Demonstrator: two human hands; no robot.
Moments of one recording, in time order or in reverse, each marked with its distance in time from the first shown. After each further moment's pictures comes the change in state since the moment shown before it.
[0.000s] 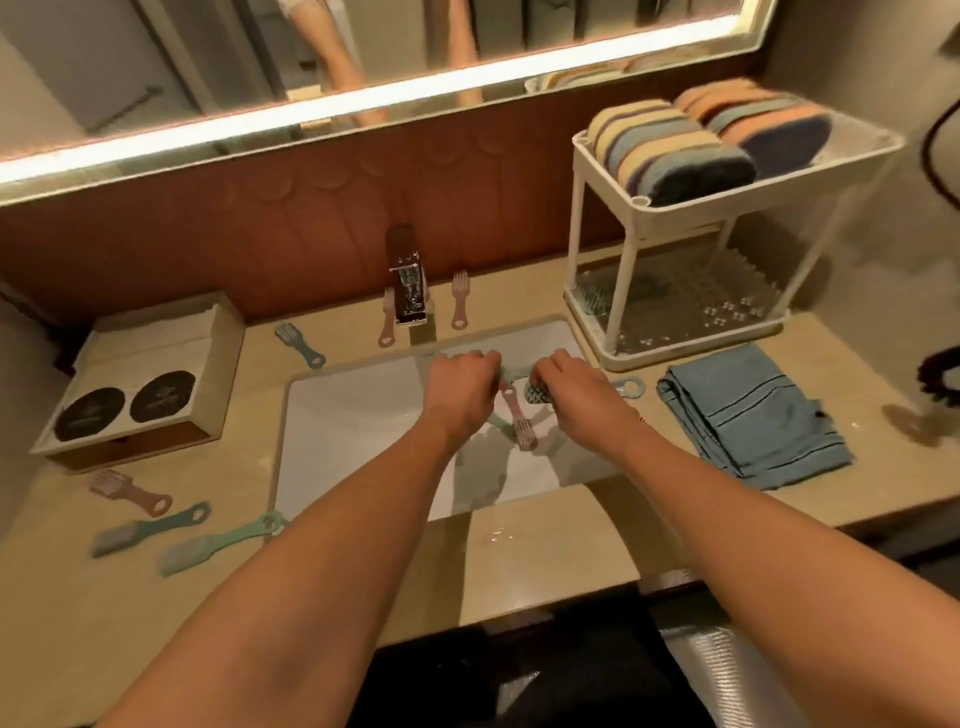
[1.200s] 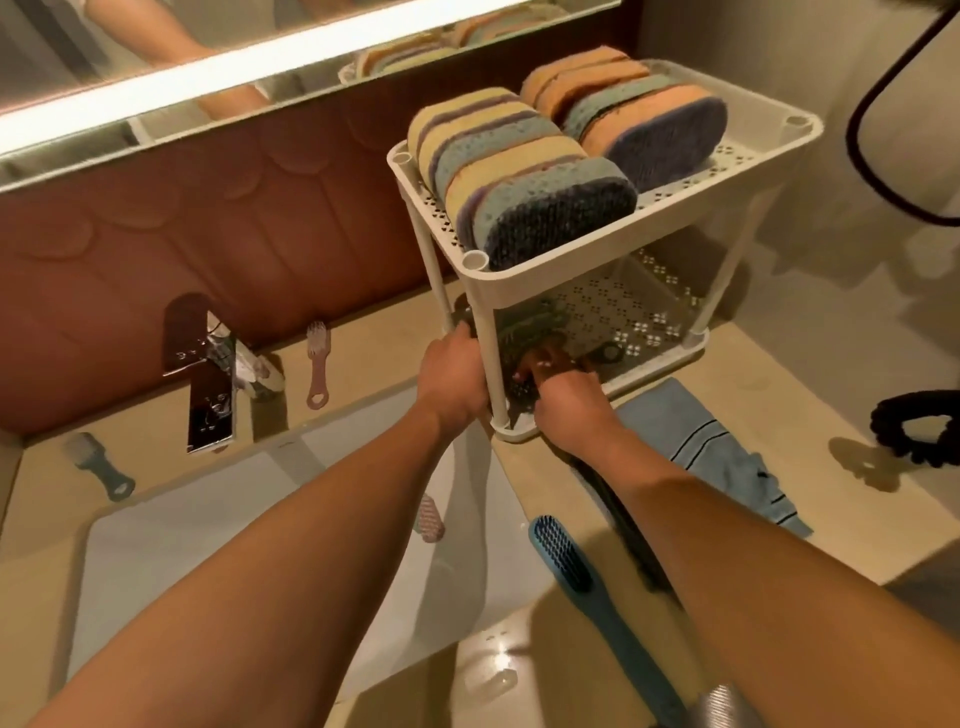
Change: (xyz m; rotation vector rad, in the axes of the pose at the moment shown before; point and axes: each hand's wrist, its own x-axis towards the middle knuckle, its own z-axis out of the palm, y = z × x) left_hand 0.187 0.102 0.062 -0.488 -0.100 0.052; right_hand 0.068 0.165 0.018 0.095 -0.094 0.472
